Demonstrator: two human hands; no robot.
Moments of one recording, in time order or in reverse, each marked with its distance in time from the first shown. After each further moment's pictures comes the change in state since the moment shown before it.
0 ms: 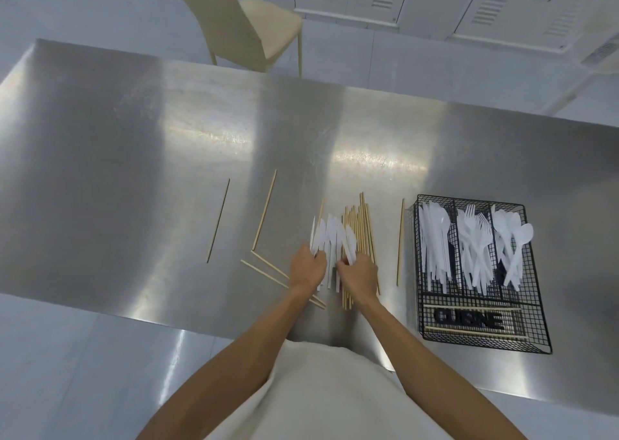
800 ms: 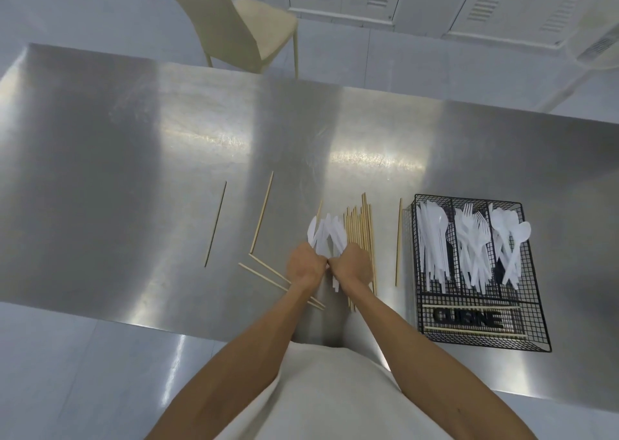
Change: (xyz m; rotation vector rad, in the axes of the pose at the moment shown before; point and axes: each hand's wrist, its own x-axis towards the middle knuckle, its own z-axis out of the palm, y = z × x) left_hand 0.009 0.016 0.000 0.228 0.027 -0.120; right_hand 0.012 -0.028 0.007 -0.417 0.035 0.006
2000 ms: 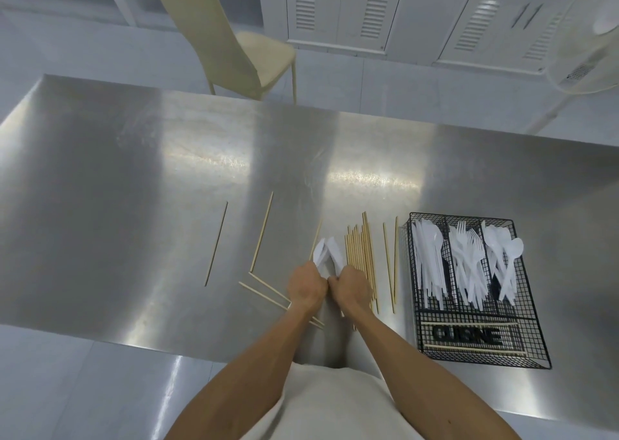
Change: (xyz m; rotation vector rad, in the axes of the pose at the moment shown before) left_hand -0.005 -0.002 0.003 0.233 -0.013 0.111; right_hand -0.008 0.011 -0.001 0.001 -0.035 -0.085
